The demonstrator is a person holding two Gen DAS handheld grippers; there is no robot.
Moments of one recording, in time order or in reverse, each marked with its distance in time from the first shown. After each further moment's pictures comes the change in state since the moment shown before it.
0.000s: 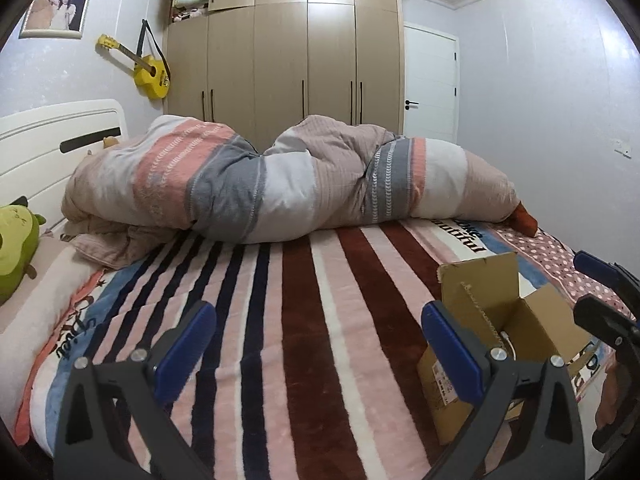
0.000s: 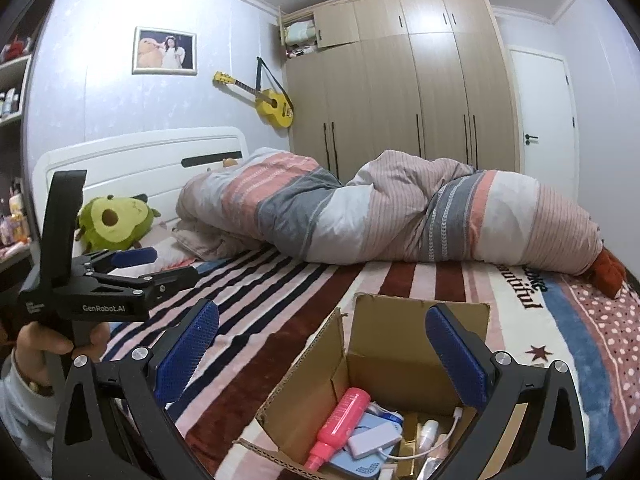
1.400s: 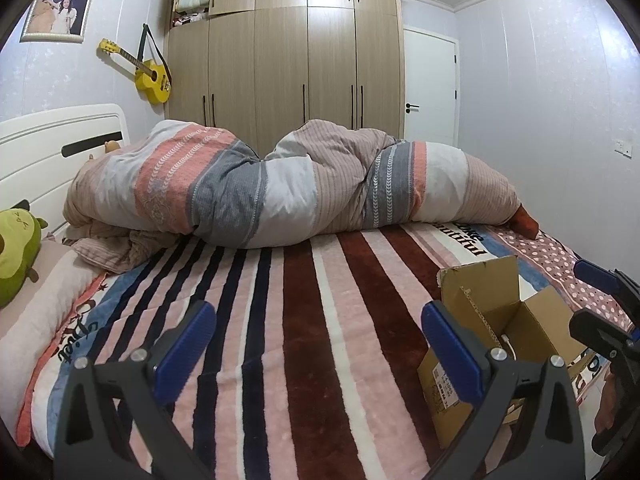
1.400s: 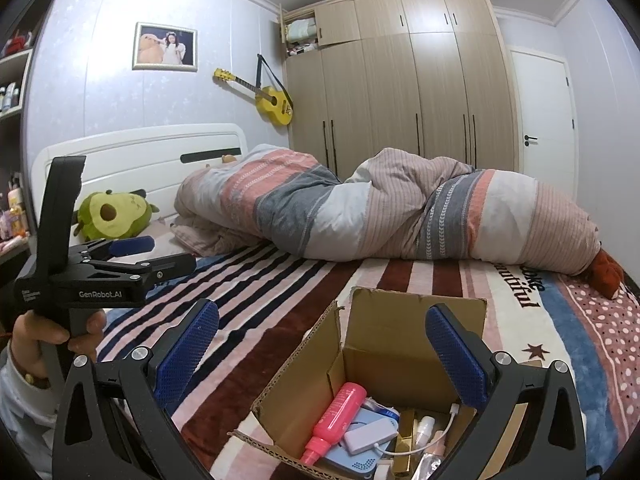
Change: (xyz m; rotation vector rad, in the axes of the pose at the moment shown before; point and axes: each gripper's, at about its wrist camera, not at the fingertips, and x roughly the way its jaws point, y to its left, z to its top) left arm -0.007 -0.005 -0.001 0.001 -0.019 0.004; right arm 0.001 0.001 -0.006 -0.016 0.003 -0.012
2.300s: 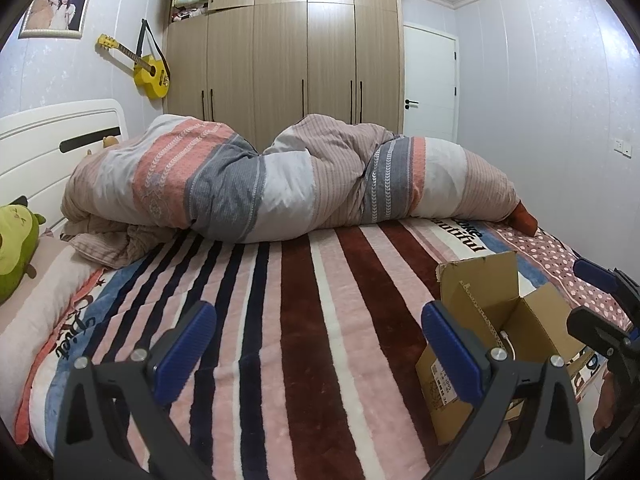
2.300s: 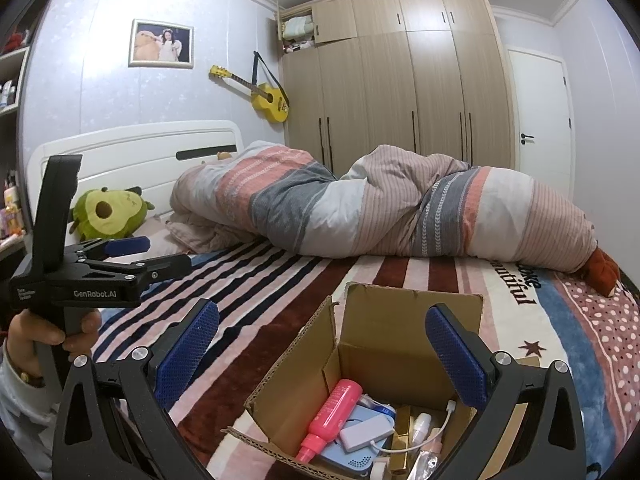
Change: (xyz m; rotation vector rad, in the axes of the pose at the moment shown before) left arm 0.002 -0.001 -0.002 0.001 0.020 -0.006; right arm -0.001 -0.001 -0.003 -0.004 0.009 -0.019
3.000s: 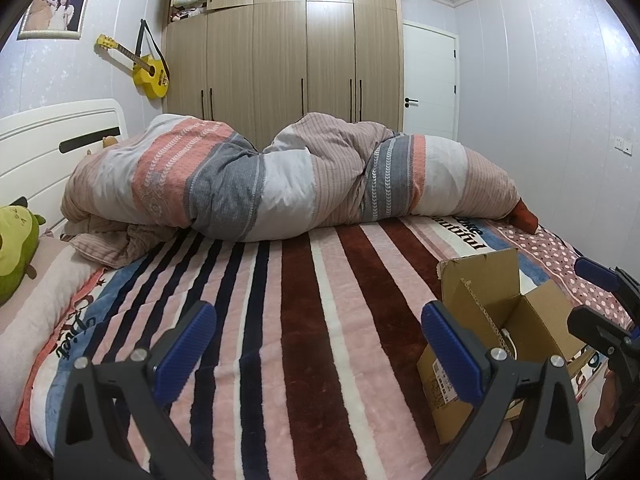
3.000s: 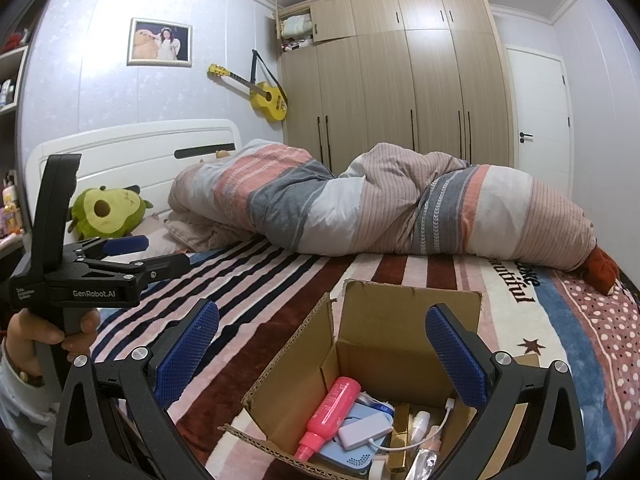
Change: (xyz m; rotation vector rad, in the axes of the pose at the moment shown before) left arm 0.001 -0.002 -0.002 -0.001 0.002 0.002; right arm 0.000 -0.001 0.001 -0.001 0.002 0.001
